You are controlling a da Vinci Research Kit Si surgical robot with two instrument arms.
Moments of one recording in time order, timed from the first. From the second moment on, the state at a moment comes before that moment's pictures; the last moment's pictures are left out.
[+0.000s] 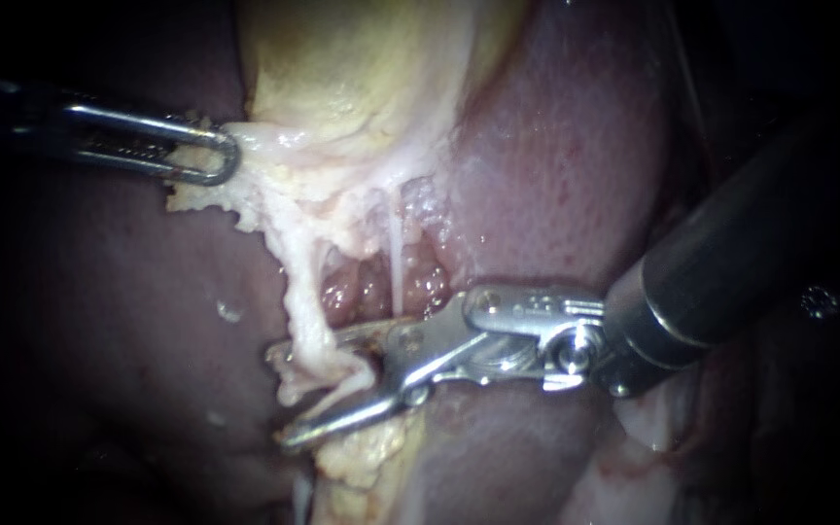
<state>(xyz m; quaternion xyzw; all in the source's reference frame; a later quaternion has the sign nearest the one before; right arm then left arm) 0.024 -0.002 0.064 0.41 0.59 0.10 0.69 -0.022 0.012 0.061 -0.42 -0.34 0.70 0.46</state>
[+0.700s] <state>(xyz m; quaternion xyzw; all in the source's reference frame) 0.022 -0.002 0.064 0.43 0.58 0.13 0.68 -0.022 0.012 0.061 -0.42 -0.34 0.70 0.46</state>
